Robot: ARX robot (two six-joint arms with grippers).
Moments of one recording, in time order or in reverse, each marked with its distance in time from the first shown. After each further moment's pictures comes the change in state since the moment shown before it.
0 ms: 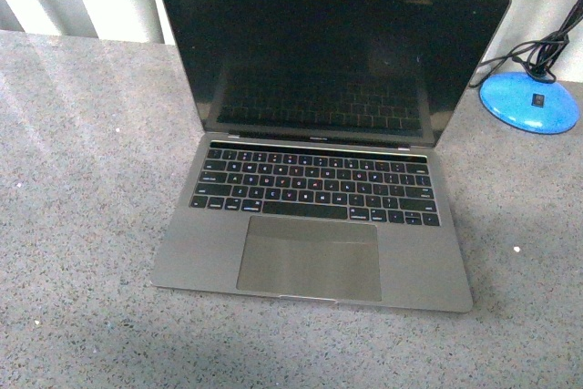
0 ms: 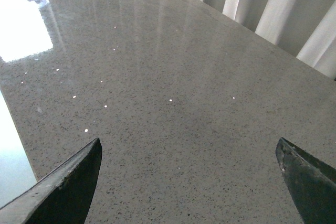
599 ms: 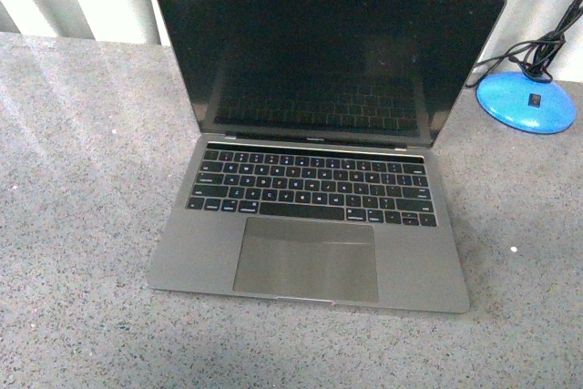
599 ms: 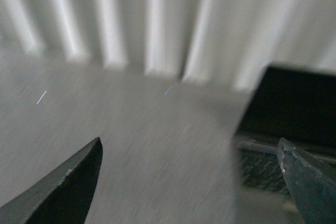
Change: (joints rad) left arm 0.231 -0.328 -0.112 0.230 0.817 0.496; right arm 0.063 -0.262 -0.028 -0.025 0.121 0.312
